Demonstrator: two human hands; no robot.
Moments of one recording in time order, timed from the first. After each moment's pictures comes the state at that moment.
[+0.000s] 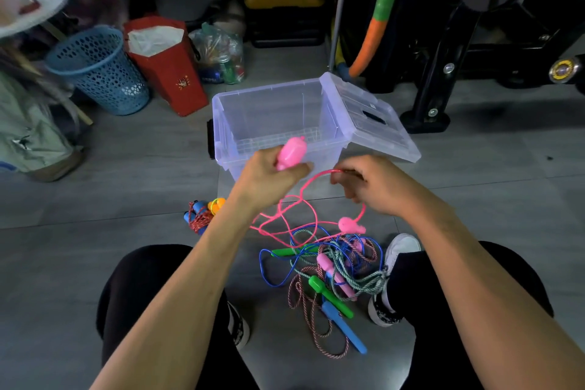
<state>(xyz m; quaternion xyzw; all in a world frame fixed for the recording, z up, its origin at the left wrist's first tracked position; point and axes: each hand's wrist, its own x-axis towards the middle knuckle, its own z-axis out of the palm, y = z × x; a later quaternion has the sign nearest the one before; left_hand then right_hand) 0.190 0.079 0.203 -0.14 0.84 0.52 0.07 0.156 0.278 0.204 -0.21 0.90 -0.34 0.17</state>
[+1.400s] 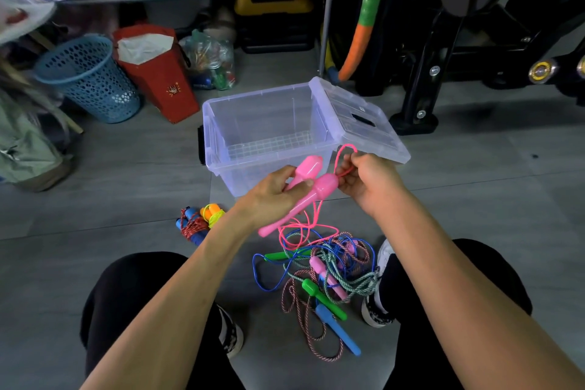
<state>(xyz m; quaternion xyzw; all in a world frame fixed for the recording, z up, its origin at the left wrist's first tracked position) 0.194 0.094 0.190 -0.02 0.85 0.49 0.18 0.145 0.261 0.196 0.28 0.54 -0.78 0.16</state>
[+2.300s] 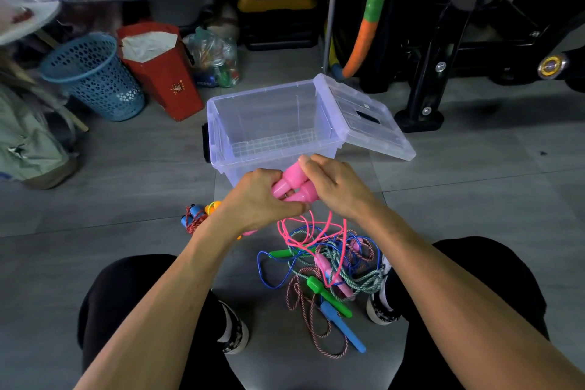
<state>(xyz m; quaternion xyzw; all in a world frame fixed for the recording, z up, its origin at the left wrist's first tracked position) 0.205 0.073 0.192 0.00 0.93 0.34 0.09 0.168 0.237 0.182 -0.18 0.87 -0.46 0.10</state>
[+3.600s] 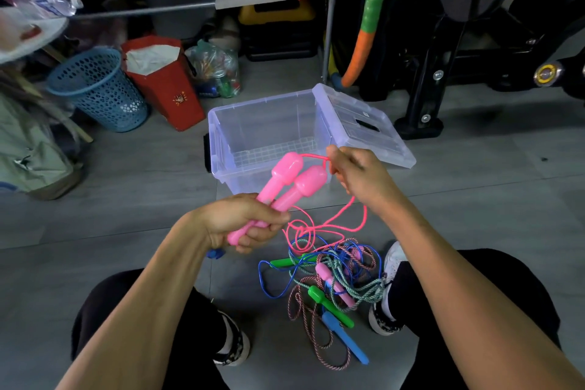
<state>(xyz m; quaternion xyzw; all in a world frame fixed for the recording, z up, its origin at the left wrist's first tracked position) 0.209 0.043 0.206 -0.03 0.63 0.62 0.46 0.143 0.268 0.186 -0.09 0.80 -0.59 0.10</state>
